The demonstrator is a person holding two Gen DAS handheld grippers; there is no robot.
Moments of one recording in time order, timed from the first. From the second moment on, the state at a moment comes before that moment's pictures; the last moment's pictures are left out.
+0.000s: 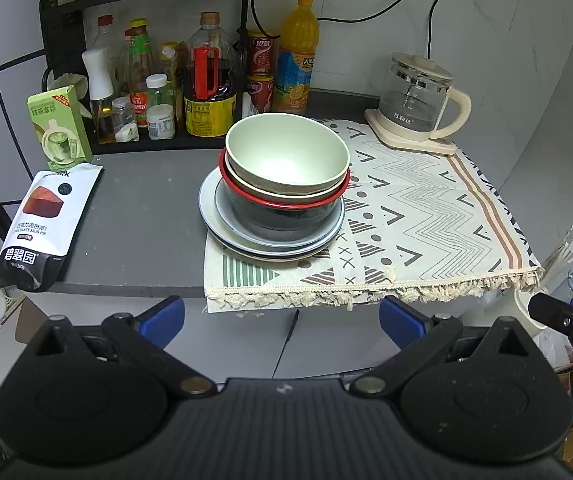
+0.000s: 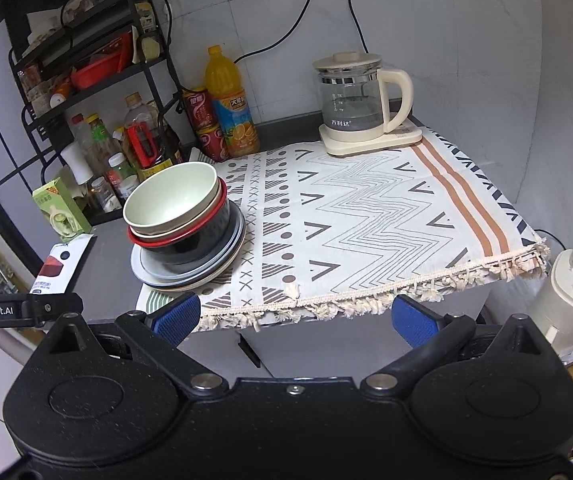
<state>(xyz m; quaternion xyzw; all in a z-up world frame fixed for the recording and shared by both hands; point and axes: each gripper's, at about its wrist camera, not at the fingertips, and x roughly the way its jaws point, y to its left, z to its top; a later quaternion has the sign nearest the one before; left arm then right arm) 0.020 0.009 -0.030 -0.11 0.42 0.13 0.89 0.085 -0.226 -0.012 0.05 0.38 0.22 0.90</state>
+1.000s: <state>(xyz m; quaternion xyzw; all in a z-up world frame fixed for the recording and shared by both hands) 0.011 0.010 -0.027 -0.11 0.41 0.12 0.90 0.077 -0.224 -0.009 0.04 0.36 0.22 0.91</state>
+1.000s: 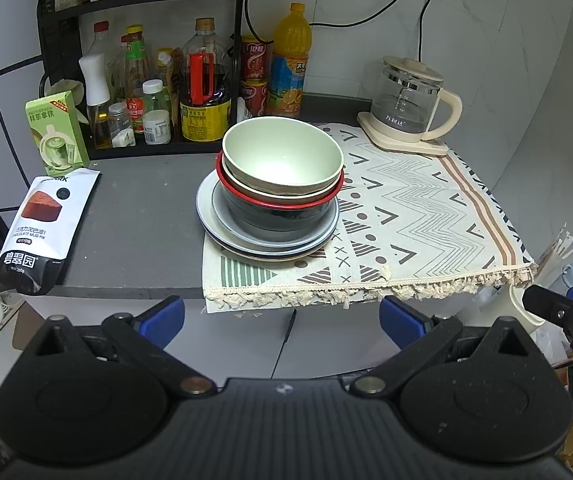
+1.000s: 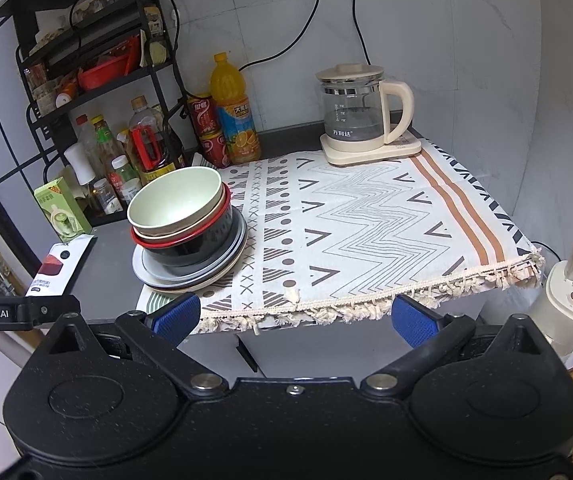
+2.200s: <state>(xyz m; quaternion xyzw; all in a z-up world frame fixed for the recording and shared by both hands) 0.009 -0.001 -0.032 -0.09 0.42 0.11 0.90 0.056 -0.236 -0.021 0.03 0.36 0.21 0.91</state>
